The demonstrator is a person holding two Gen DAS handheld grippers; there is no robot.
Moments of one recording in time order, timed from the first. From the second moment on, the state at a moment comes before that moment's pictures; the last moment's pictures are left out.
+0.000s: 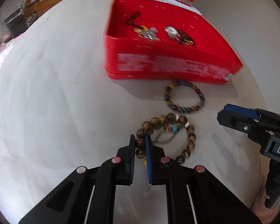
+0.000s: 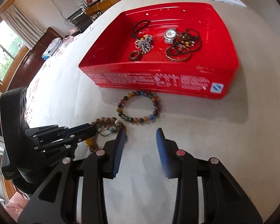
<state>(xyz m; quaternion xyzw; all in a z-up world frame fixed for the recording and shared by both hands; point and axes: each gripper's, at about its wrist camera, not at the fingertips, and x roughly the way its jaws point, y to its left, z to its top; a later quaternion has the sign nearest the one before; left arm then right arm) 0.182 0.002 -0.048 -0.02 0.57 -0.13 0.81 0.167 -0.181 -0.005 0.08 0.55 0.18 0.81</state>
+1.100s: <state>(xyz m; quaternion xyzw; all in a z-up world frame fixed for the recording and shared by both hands) 0.195 0.044 -0.050 -0.06 0.54 -0.11 0.83 0.223 -0.138 -0.039 0.05 0.60 0.19 0.78</state>
